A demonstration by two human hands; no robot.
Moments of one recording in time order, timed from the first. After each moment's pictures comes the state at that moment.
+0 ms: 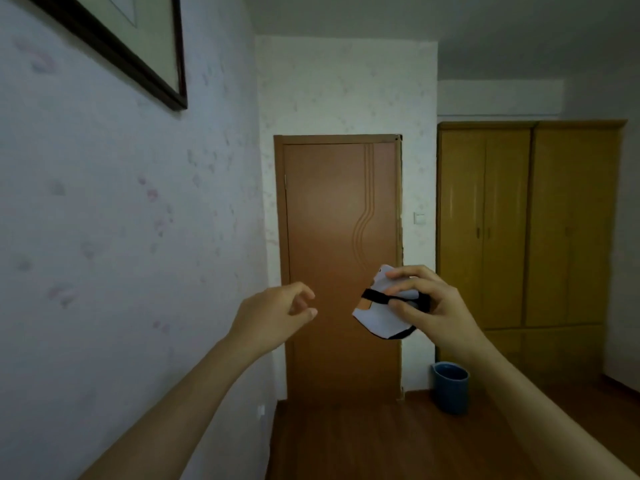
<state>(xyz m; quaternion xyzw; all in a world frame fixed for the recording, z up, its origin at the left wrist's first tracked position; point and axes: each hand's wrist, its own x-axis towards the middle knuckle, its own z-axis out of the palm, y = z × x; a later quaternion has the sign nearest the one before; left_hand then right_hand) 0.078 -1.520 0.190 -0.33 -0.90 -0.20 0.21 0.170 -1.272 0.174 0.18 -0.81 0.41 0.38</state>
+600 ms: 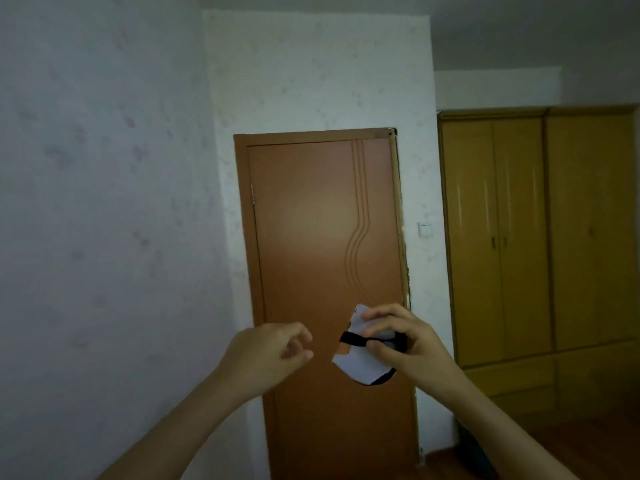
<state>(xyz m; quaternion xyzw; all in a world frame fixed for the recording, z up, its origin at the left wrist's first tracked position) -0.322 -1.391 0.179 -0.41 -0.88 -0.12 0.20 -0.239 -1.152 0.138 0.19 -0.80 0.44 0.36</state>
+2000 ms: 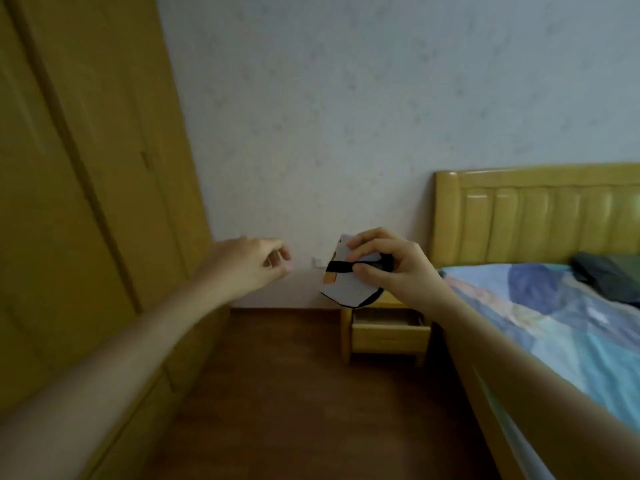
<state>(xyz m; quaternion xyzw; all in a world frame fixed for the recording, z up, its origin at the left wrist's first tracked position) -0.439 -0.152 0.106 -0.86 -0.49 -0.17 0.03 -0.186 -0.205 0.073 -0.41 -0.75 0.21 0.48</state>
